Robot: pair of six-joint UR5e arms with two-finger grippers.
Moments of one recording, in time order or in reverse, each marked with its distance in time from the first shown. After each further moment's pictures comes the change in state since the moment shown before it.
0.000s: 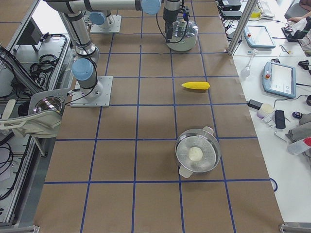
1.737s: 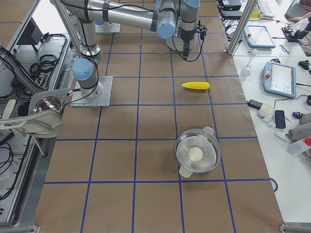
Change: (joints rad) left arm 0.001 -0.064 0.017 0.040 -0.004 -0.018; right arm -0.108 0.241 0.033 -0.390 -0.008 0.049
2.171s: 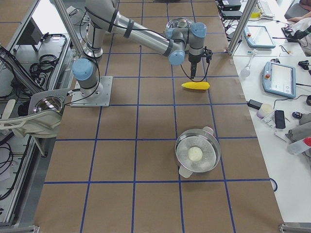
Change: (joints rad) left arm -0.020 -0.191 0.125 0.034 0.001 -0.049; right arm -0.006 0.186 0.036 -0.261 -0.005 0.015
